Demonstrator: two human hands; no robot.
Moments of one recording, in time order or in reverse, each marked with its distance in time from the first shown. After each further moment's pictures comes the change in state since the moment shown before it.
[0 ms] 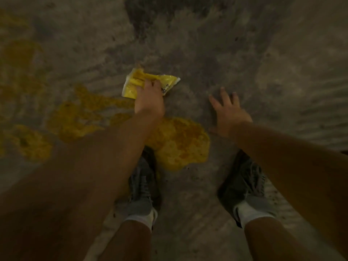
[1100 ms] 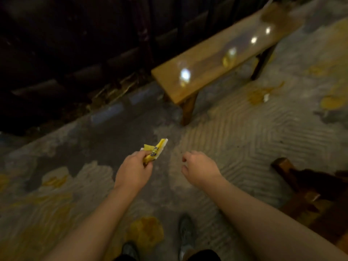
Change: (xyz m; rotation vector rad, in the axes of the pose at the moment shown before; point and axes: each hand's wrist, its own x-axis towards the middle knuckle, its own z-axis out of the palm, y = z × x) left_hand -0.326 0.200 -0.556 -0.424 0.432 0.375; right_hand -0.478 0.149 -0.424 0.354 0.691 -0.012
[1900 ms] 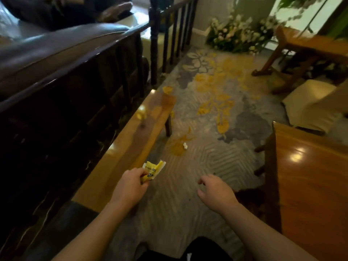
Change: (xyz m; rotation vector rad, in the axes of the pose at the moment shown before) left_hand 0.282 0.313 -0.063 0.008 -0.305 0.702; right_hand 0.010 0.156 -0.274 0.145 0.334 0.684
